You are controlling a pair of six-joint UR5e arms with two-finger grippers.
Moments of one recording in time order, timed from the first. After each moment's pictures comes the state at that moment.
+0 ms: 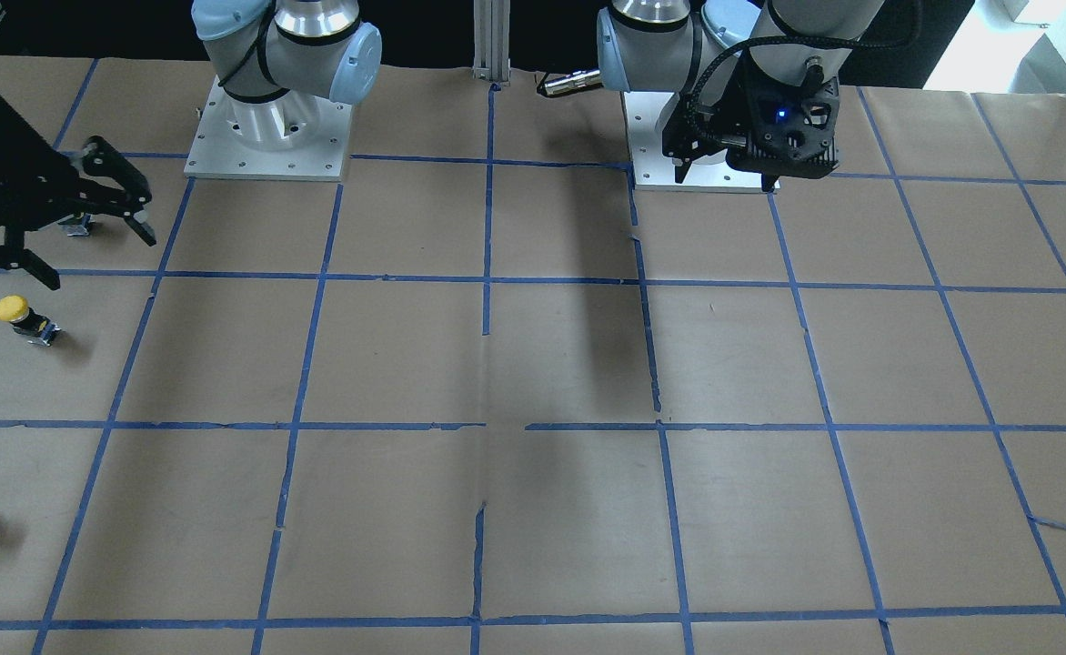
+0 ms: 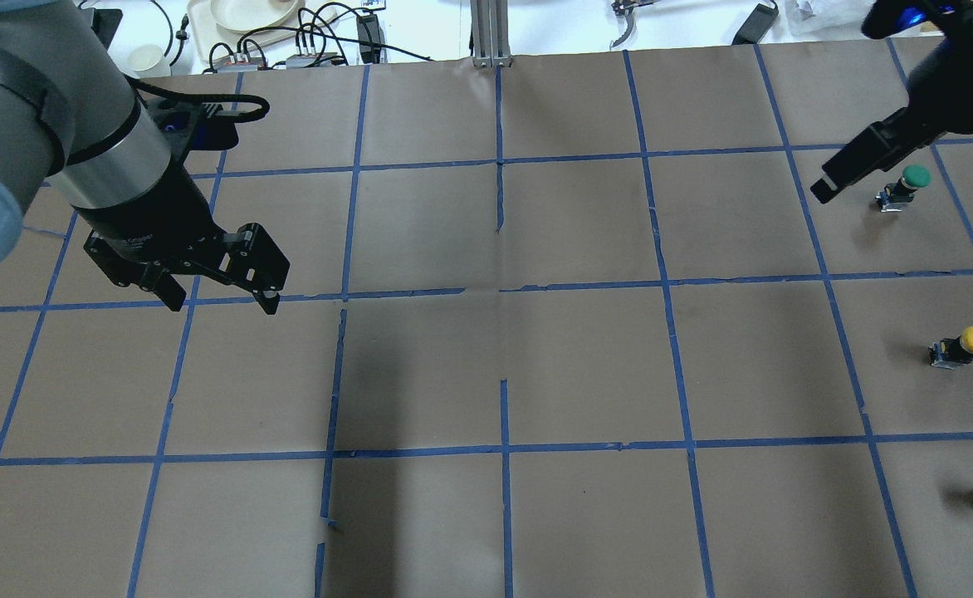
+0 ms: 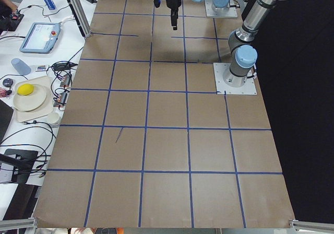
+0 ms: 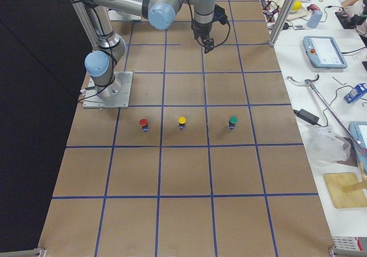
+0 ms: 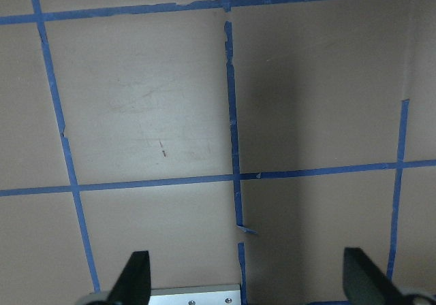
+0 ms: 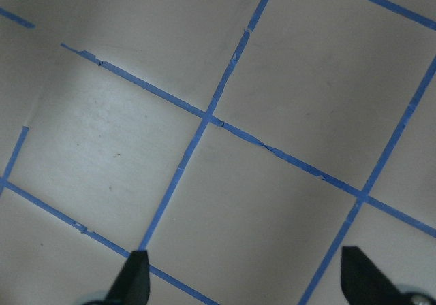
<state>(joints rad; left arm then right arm) -1.56 -1.44 -1.71 -1.70 1.58 0.10 1.30 -1.59 1.64 -1.63 -1.41 -0.70</state>
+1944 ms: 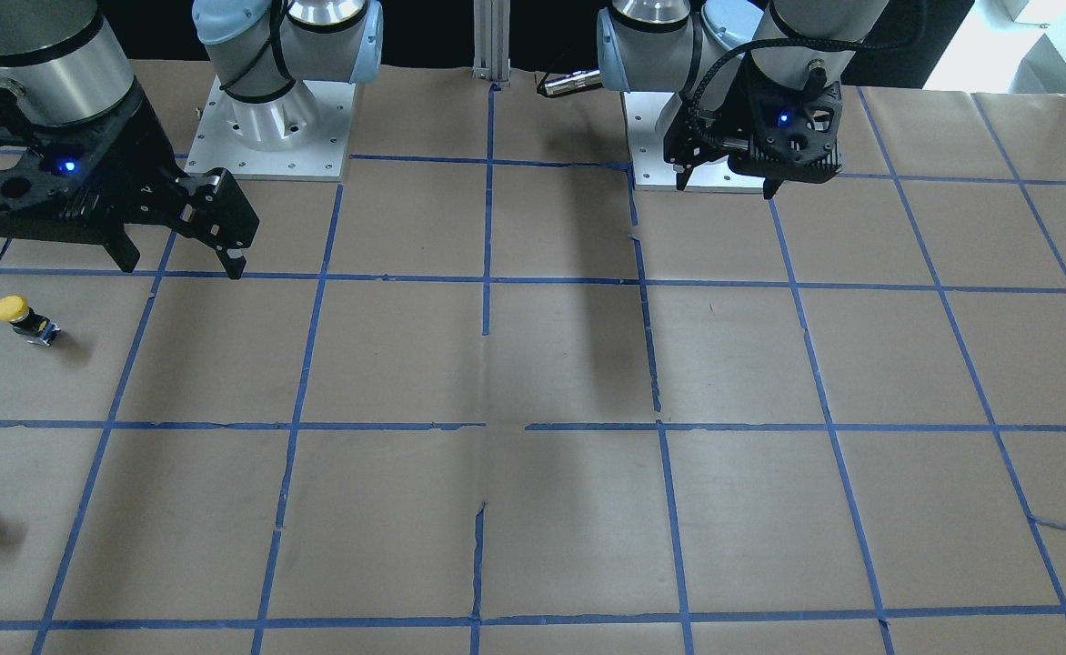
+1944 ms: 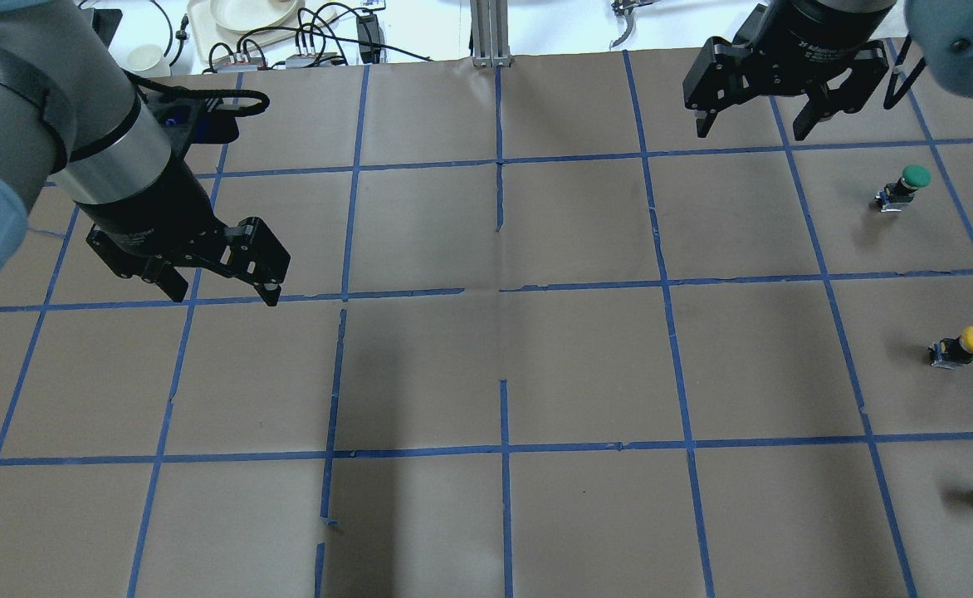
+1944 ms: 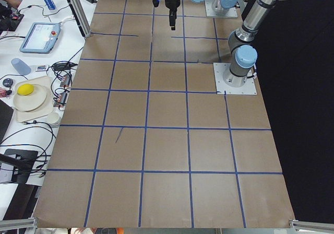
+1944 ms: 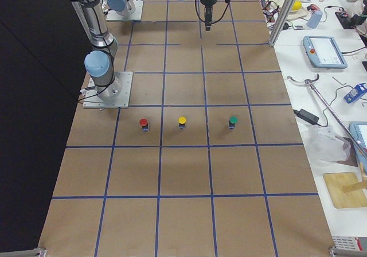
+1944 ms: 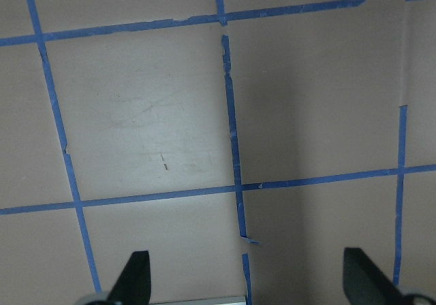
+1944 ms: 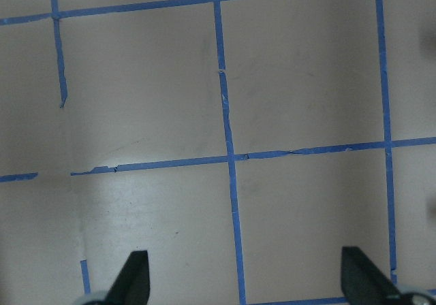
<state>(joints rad) -1.55 -1.44 -1.72 -1.67 1.57 0.11 1.54 -1.51 1.48 -1.63 -1.55 0.05</state>
